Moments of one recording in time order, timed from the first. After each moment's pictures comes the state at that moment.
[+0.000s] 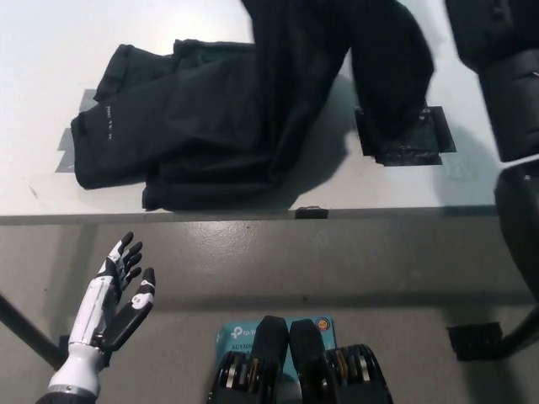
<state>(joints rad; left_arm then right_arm) -0.05 0.15 0.05 -0.03 0.04 0.01 -0.07 -1.49 -0.14 0.09 0.76 0.29 0.36 0.17</state>
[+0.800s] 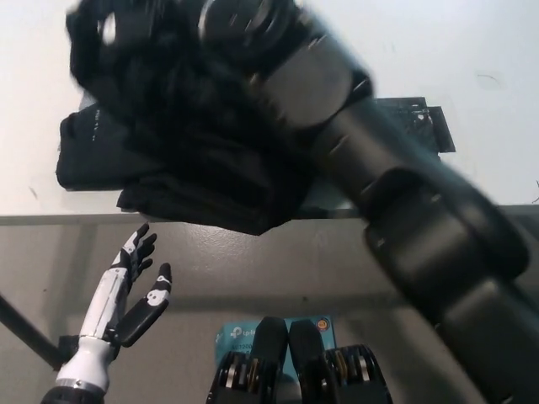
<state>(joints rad) -0.05 0.15 0.00 -0.14 0.11 0.09 -0.07 -1.51 0.16 0.41 1.19 0.00 0.12 0.28</state>
